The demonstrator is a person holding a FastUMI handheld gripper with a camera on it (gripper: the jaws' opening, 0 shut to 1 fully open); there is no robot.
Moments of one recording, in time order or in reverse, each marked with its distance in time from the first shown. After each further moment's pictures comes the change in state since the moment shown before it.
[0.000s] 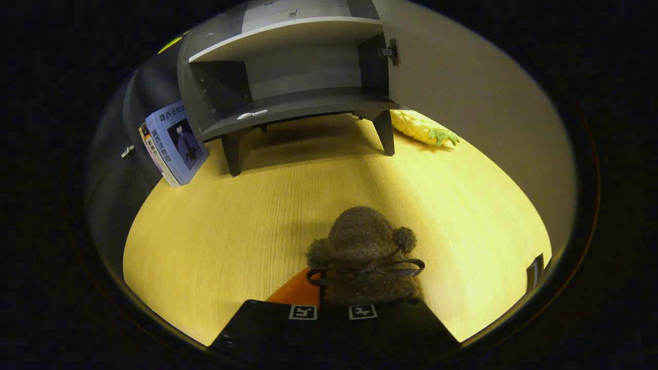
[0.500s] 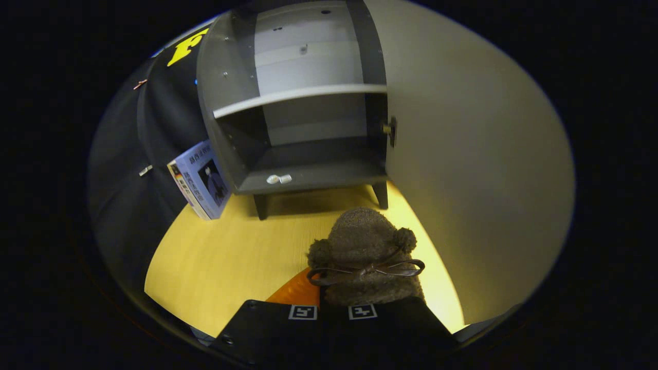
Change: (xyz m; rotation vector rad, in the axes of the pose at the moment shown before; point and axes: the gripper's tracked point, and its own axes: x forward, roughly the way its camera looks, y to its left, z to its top) arm -0.113 0.019 0.121 -0.027 -0.165 0.058
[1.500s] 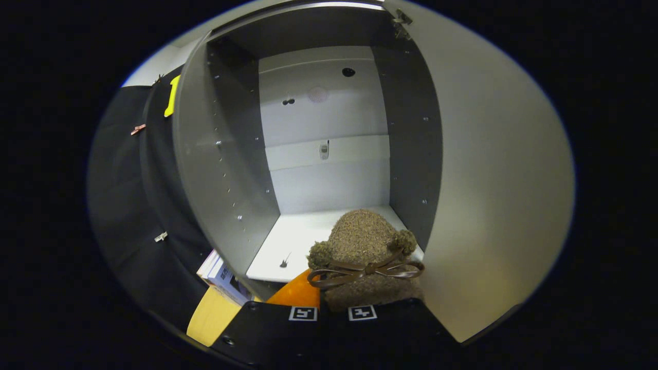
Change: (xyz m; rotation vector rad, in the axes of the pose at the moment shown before) arm 0.029 0.060 0.321 0.020 -0.255 0.059
